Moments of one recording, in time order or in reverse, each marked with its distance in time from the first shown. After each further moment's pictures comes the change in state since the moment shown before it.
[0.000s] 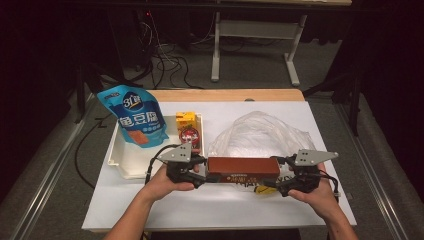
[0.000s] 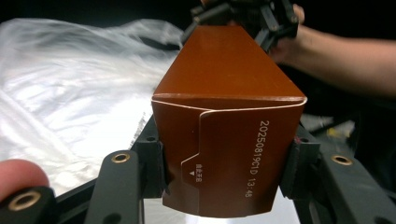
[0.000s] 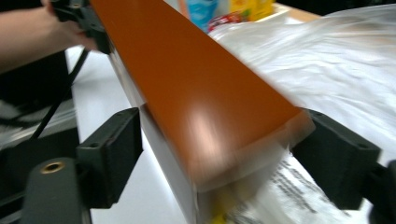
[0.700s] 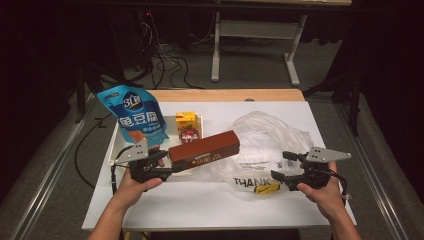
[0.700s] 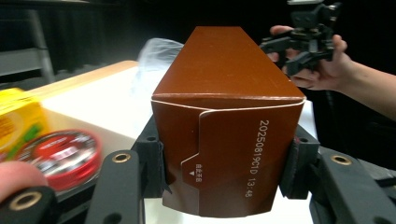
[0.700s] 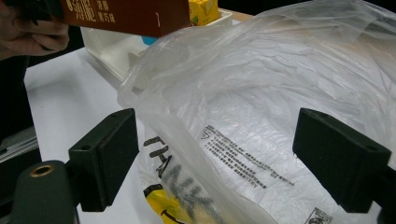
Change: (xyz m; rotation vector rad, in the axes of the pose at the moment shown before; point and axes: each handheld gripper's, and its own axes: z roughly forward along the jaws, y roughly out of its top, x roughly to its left) left arm -0.007 -0.020 -0.089 -0.094 0.291 -0.083; right arm -0.014 -0.011 -0.016 -0.041 -0.122 0.075
